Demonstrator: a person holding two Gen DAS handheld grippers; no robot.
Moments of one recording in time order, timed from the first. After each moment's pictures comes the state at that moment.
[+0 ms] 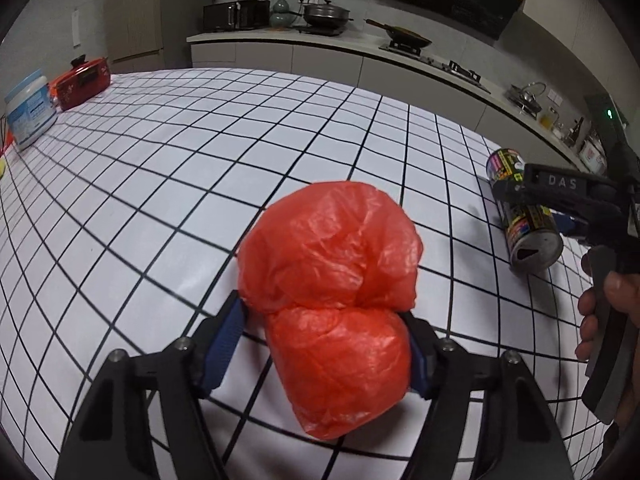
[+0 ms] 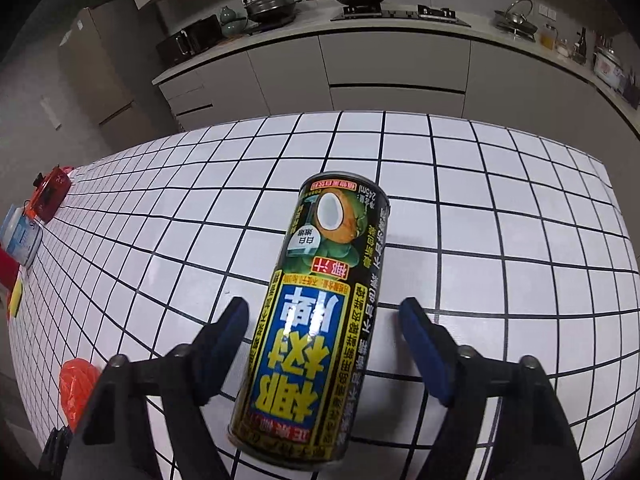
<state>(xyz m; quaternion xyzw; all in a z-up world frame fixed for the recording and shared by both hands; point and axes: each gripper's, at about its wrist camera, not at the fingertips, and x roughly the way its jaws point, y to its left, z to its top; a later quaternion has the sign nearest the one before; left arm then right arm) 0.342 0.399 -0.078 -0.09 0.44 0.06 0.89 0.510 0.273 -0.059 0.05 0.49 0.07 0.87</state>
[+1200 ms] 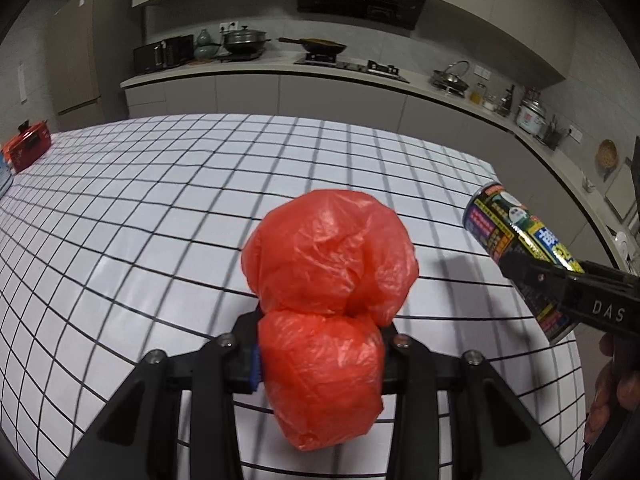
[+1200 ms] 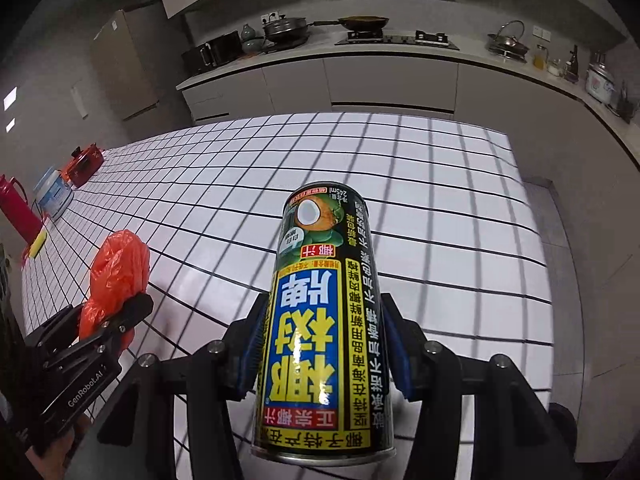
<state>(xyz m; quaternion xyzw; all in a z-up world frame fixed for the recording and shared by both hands) 0.298 0.260 -0.037 -0.05 0.40 -0.04 0.92 0.347 0.136 -0.015 0.03 0.45 0.10 0.89</state>
